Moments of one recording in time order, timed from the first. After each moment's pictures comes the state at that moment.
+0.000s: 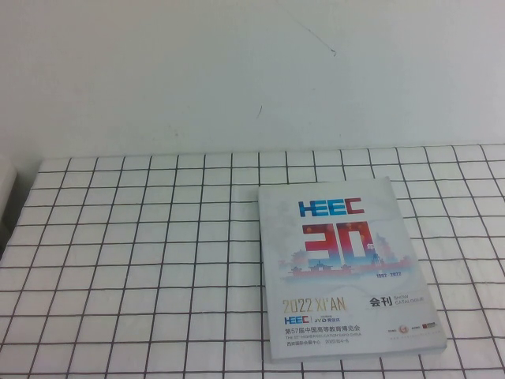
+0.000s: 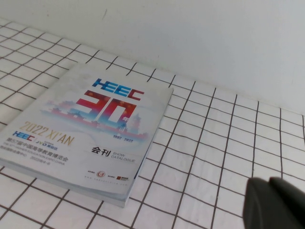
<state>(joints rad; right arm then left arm) 0.31 -0.01 -0.39 -0.06 0.80 -0.14 -0.06 -0.01 0.01 -0.08 0.35 0.03</state>
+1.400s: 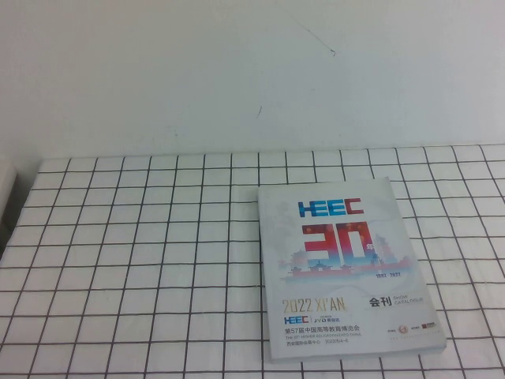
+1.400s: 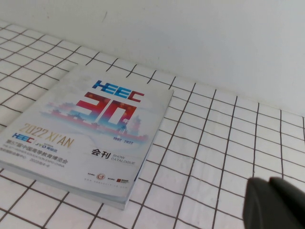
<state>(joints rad) 0.31 -0.01 -0.37 -0.06 0.78 -0.14 -0.06 -0.01 0.01 -0.08 0.37 -0.04</state>
